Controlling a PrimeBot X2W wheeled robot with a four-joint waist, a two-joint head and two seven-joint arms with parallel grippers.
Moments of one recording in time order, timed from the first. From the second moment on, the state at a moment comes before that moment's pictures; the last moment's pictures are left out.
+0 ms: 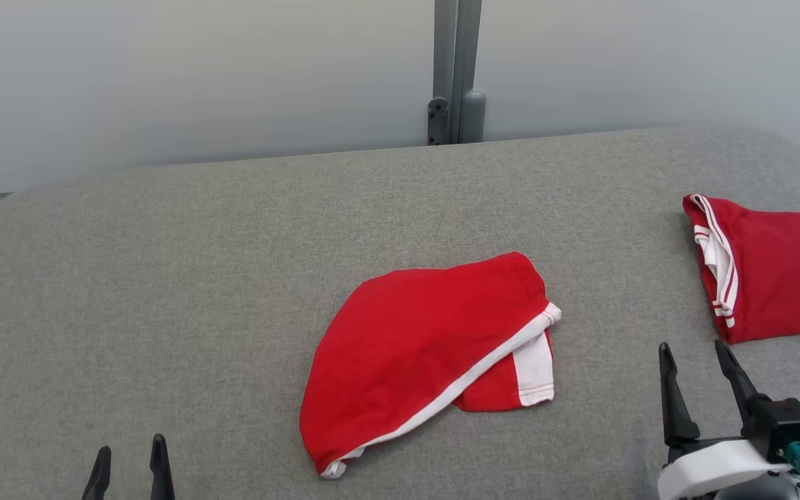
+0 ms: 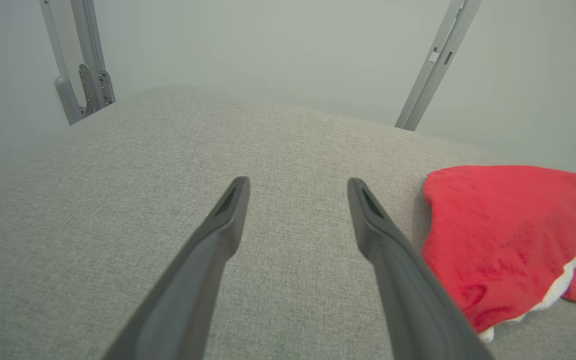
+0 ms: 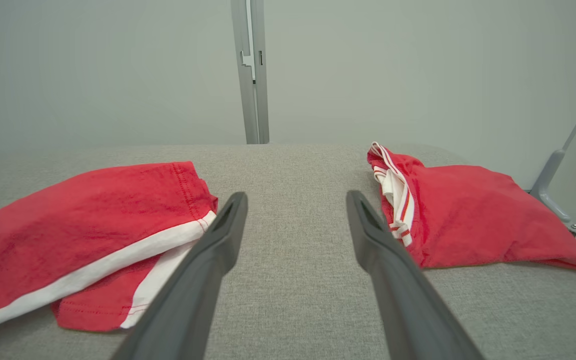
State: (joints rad) left arm 0.28 0.09 0.06 0.07 -0.36 -0.12 -0.26; right arm 0.09 -0.05 -0.09 0.13 0.05 0.13 -0.26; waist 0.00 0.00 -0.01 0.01
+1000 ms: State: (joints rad) left arm 0.17 0.20 -0.38 -0.03 -0.59 -0.13 0.24; right arm -0.40 -0.31 0.41 0.43 0.19 0.13 0.11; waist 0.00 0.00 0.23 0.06
